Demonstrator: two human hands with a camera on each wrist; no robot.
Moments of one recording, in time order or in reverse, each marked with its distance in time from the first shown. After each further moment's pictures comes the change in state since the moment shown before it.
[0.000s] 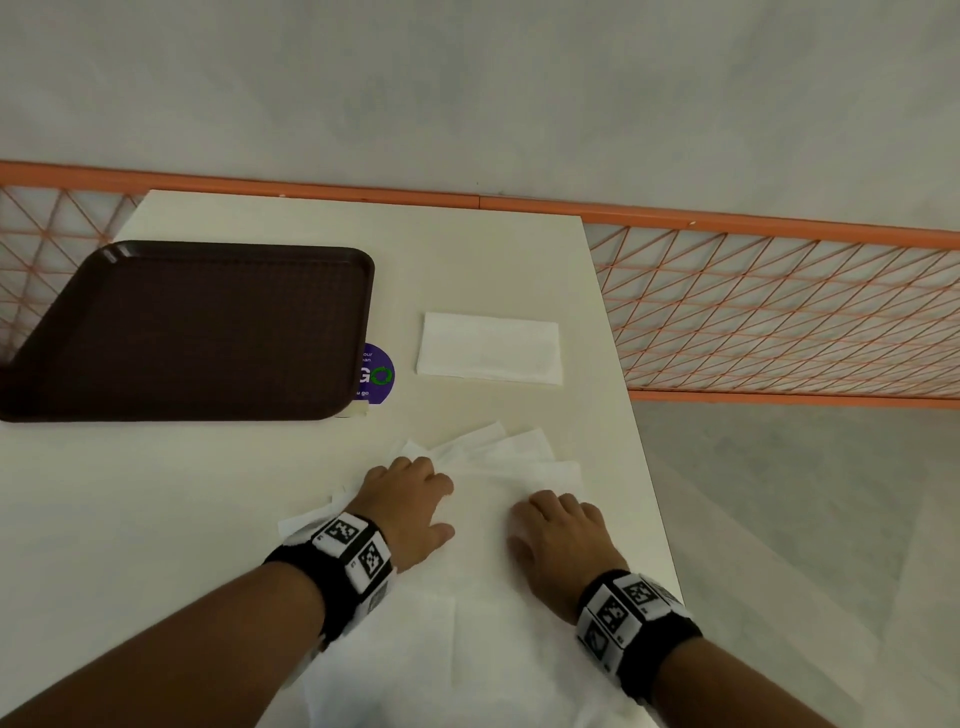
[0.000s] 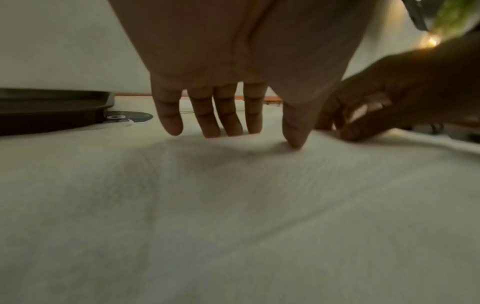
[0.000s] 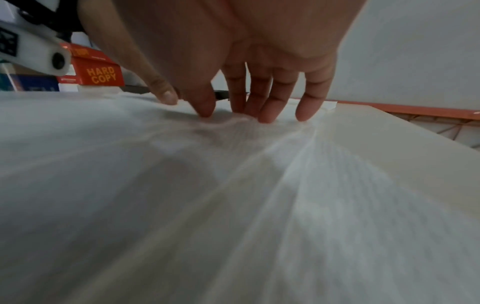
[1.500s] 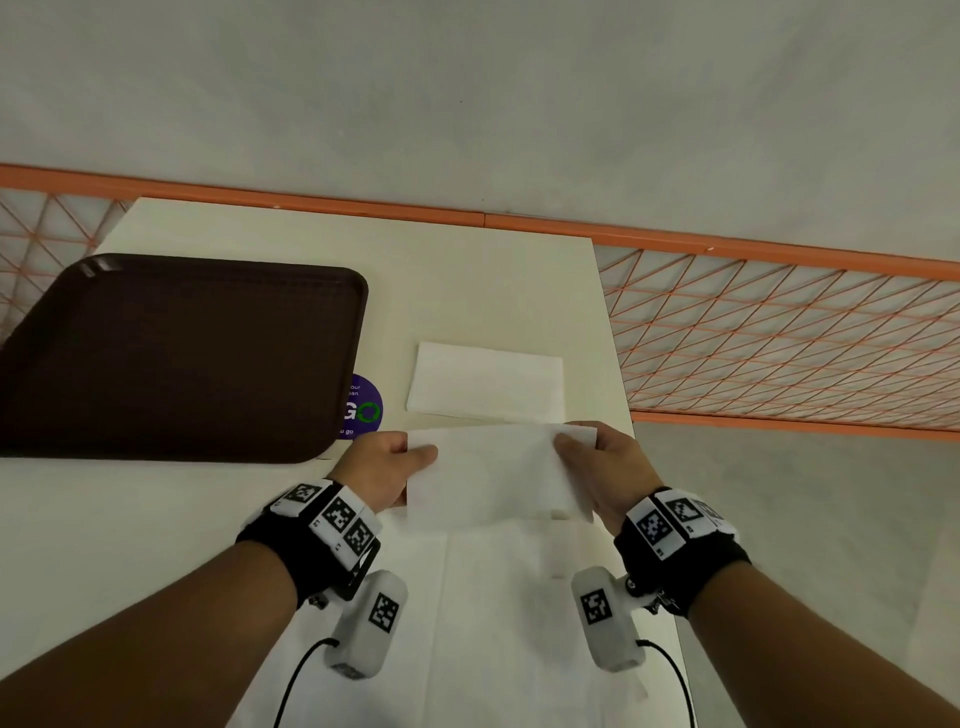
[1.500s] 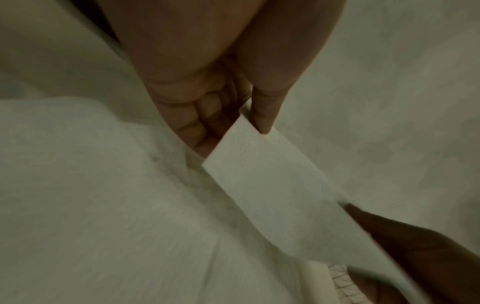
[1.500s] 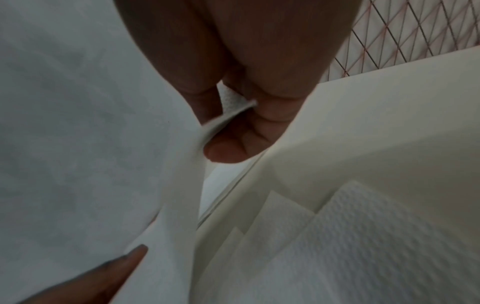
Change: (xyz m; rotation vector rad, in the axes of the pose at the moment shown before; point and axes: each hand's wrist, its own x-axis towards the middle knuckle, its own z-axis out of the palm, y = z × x) left_hand 0.069 -0.027 -0.045 -1.483 0.192 -0.479; right_hand 0.104 0.073 -0.063 1.479 0.195 0.556
